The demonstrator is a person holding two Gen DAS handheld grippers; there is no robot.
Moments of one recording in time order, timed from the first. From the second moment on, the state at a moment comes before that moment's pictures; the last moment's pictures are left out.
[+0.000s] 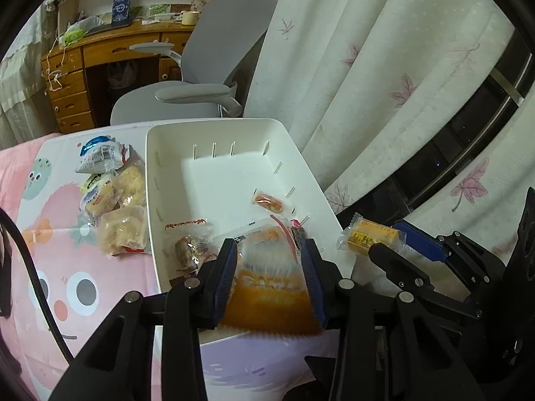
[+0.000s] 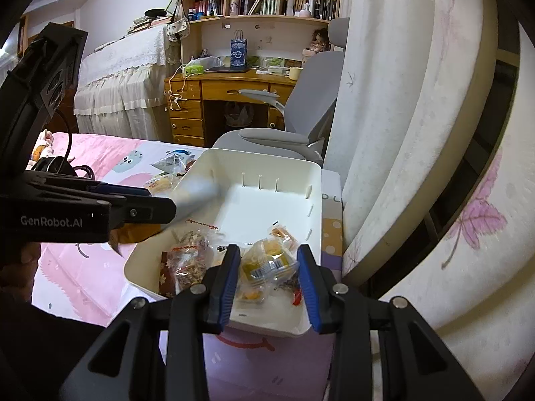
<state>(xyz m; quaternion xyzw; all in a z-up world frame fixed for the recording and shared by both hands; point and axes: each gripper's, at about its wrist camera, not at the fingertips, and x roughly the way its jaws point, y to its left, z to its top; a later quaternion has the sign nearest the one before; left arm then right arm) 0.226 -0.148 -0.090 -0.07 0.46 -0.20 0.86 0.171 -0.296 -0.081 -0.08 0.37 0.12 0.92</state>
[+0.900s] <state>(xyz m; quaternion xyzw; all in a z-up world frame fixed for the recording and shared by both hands) 0.196 -0.069 -0.113 -0.09 0.52 -0.07 0.85 0.182 -0.258 -0.118 -0.01 0.47 0.18 0.86</state>
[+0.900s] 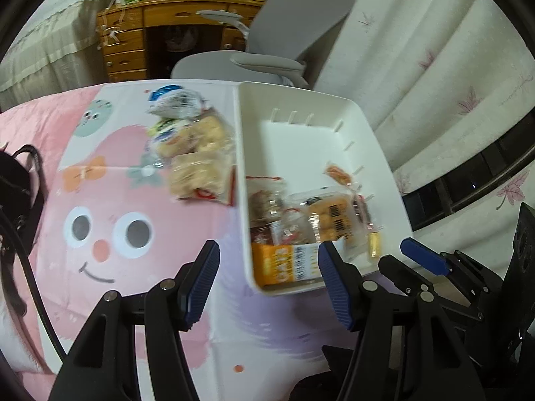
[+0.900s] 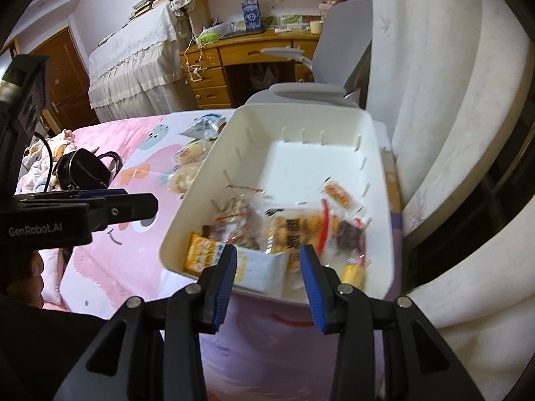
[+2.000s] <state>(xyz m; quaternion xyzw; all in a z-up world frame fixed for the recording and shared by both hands) 0.148 0.156 -0.084 -0.03 0.49 -0.11 0.86 0.127 -0.076 -0.104 0.09 0.48 0.09 0.87</state>
